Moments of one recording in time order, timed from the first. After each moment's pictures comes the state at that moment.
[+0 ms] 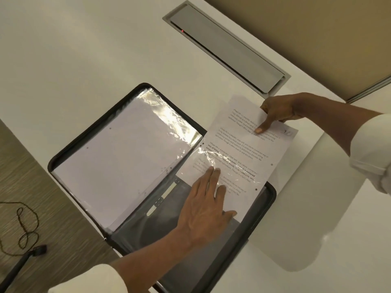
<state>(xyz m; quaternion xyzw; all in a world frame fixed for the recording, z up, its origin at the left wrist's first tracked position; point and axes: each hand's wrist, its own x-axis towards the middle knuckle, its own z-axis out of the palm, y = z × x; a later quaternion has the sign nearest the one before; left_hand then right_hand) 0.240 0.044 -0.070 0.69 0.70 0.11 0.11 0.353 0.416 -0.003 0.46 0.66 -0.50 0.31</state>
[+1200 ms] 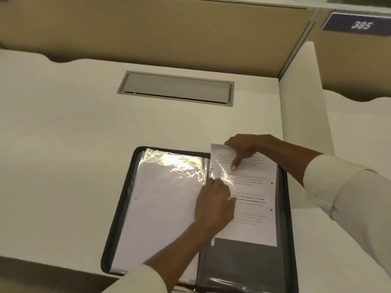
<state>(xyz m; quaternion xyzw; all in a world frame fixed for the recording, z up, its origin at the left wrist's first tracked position) 0.112 0.086 -0.039 0.80 0.54 0.14 0.24 0.302 0.277 -0.009 0.50 0.75 -0.36 0.25</state>
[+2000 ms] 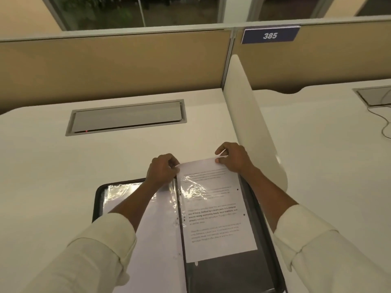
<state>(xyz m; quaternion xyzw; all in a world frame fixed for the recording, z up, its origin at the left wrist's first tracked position) 0.098 0.276 -0.047 0.75 0.55 0.08 0.35 0.371 0.188 -0.027 0.79 0.46 -0.32 -0.23</state>
